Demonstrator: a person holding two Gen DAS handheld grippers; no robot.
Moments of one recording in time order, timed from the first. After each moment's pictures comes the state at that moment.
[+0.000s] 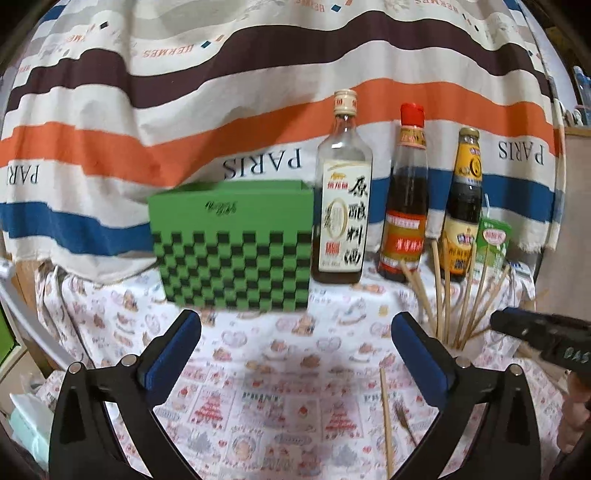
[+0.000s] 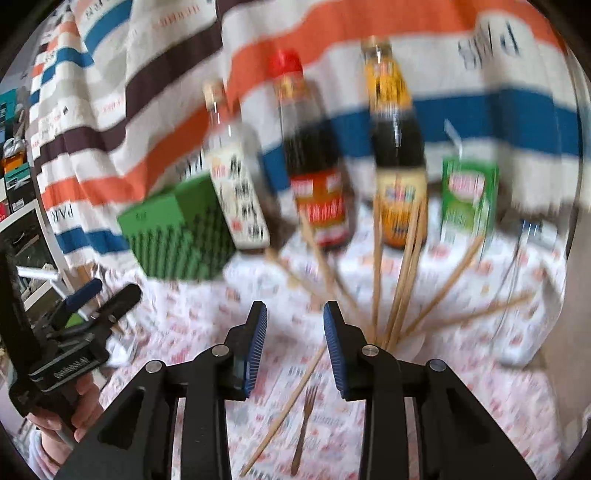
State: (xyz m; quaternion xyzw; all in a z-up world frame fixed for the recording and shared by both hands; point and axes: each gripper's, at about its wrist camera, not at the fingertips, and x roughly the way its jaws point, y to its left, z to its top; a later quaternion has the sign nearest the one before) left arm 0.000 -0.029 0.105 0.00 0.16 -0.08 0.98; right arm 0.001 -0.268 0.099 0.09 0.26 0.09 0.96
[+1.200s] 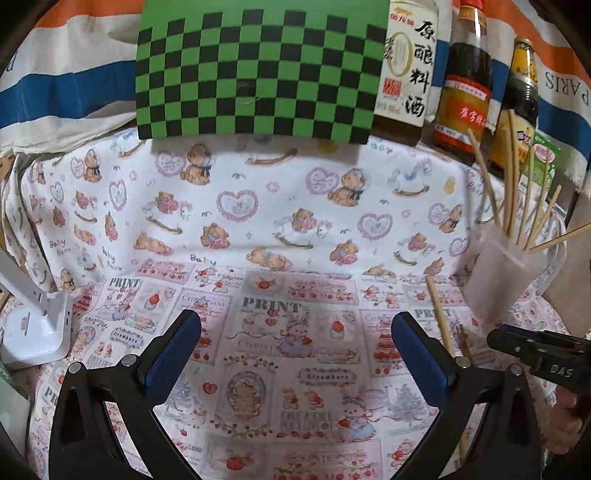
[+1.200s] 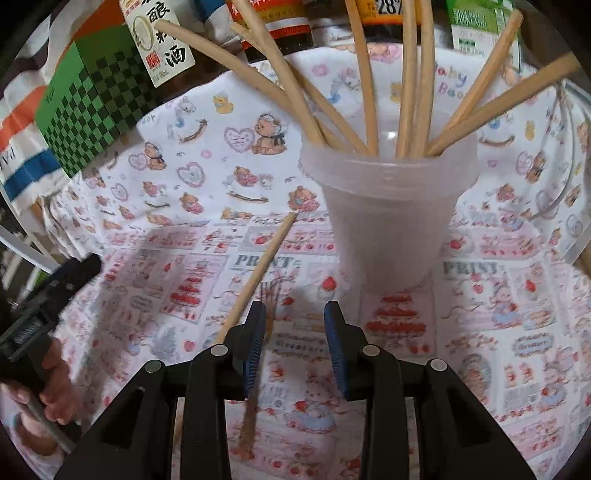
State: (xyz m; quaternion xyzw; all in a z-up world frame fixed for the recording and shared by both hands) left arm 0.064 -0.008 -0.020 -0.03 0.32 -0.09 0.94; right arm 0.056 -0.268 -0.042 0.11 0.41 0.07 0.90
